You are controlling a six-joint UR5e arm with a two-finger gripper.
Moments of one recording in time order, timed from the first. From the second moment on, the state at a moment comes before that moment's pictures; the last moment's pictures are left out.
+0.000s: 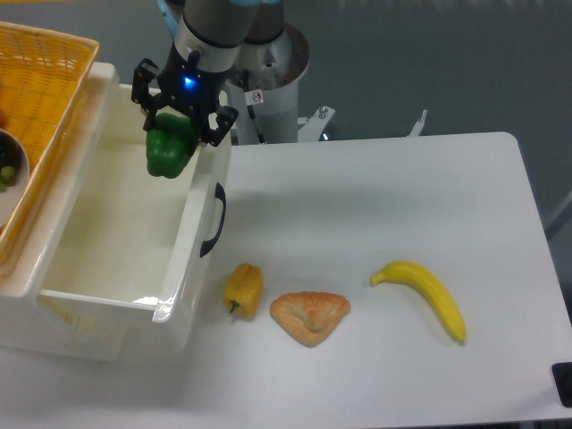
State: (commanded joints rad) arm 2.33 -1.51 -1.62 -1.63 1.12 0.66
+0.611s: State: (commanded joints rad) arm 2.30 -1.54 -1.62 -1.59 1.12 0.67
